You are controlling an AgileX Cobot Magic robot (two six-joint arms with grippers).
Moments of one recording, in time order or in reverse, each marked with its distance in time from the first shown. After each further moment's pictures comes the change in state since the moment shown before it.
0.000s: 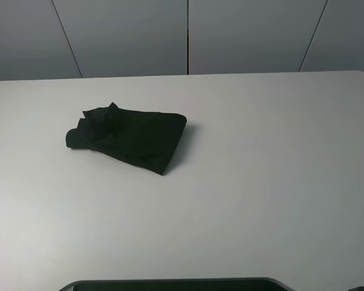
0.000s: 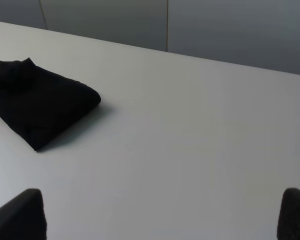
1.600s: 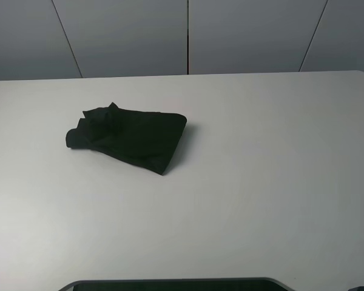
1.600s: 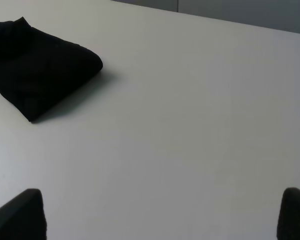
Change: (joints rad) left arm 0.074 -0.196 0.109 -0.042 -0.080 0.009; right arm -0.025 -0.006 0.199 0.033 -0.127 -0.028
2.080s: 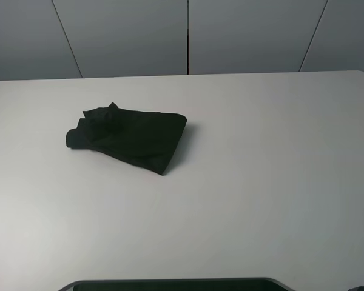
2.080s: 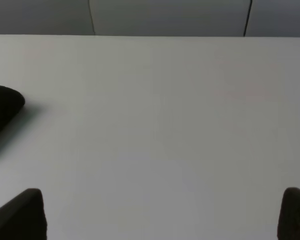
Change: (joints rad) left arm 0.235 -0.033 0.000 -0.008 0.000 0.000; right arm -0.264 -0.060 0.000 0.000 0.000 0.010
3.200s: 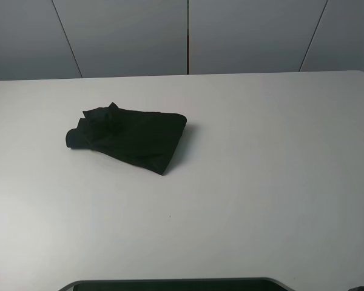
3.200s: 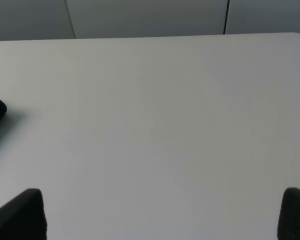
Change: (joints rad) left arm 0.001 0.000 0.000 -0.002 0.000 0.015; right arm -0.052 0.000 0.000 0.000 0.000 0.002
